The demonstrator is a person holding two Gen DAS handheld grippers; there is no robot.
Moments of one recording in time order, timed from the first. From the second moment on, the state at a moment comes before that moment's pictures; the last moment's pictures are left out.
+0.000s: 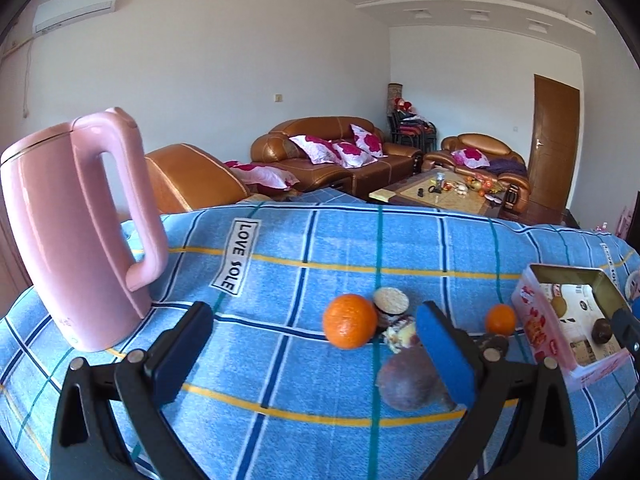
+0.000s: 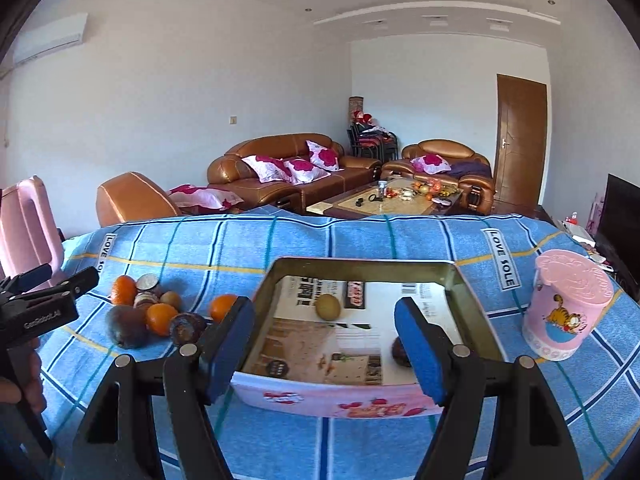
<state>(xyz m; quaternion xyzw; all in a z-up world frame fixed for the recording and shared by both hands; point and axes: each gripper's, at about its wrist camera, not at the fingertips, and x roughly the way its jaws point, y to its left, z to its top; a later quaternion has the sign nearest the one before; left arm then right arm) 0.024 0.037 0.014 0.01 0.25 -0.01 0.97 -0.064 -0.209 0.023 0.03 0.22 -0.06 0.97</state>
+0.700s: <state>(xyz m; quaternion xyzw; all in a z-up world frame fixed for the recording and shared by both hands) 0.044 0.086 0.005 -0.04 0.28 0.05 0.96 0.008 -0.109 -0.015 -0.06 0.36 0.01 0.93</state>
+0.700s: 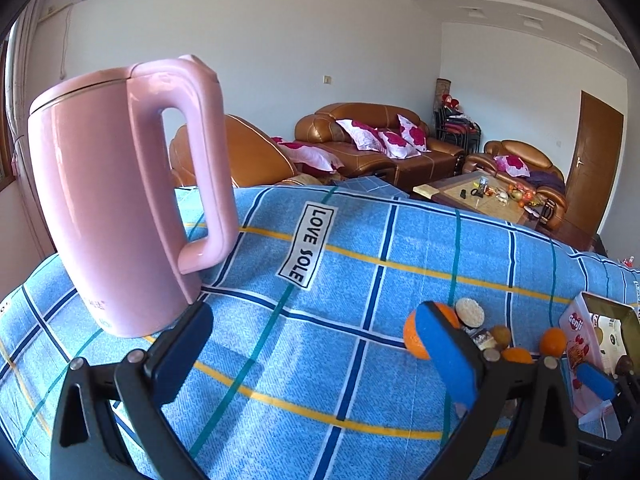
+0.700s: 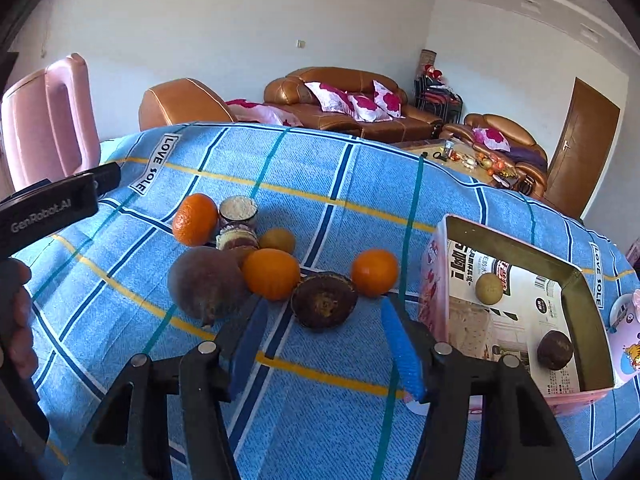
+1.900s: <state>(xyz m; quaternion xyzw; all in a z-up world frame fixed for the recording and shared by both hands) 0.043 0.030 -0.003 -0.06 0.33 -0.15 0.93 -0.036 -0.134 0.017 -0.02 0.26 0.03 0.97</state>
